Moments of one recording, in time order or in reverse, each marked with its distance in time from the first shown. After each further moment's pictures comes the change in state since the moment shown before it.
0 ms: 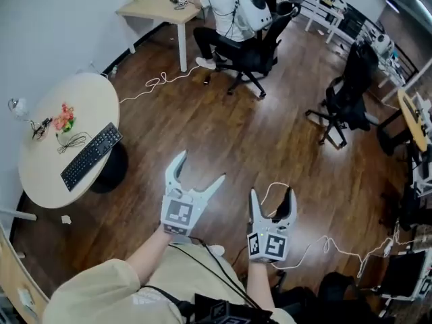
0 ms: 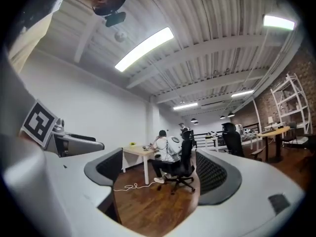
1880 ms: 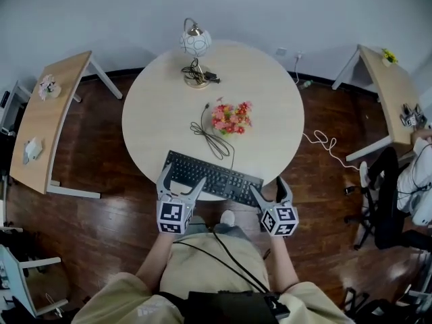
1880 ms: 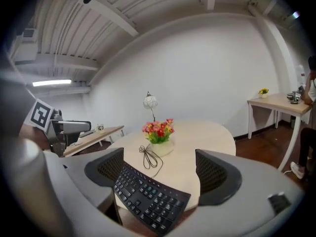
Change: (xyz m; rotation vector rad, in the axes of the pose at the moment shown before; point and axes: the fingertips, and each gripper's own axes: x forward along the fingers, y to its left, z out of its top) left arm -0.332 0.556 -0.211 -0.320 0.284 1.266; right arm 0.361 0.701 -0.243 -0.082 0.573 1.415
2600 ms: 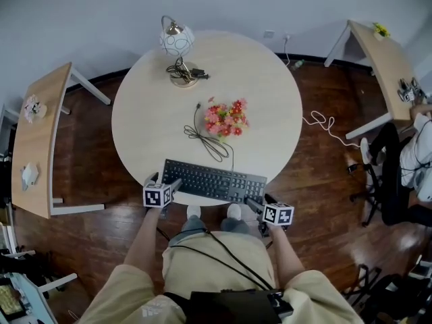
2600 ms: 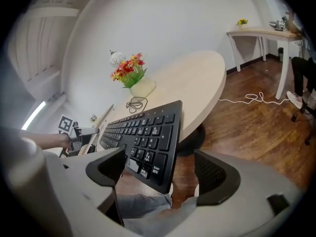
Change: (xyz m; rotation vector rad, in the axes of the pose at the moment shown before) left arm 0.067 0.124 -0.217 -0.217 0.628 -0.072; right arm 0.032 -0.015 -0.199 0.439 0.465 0.039
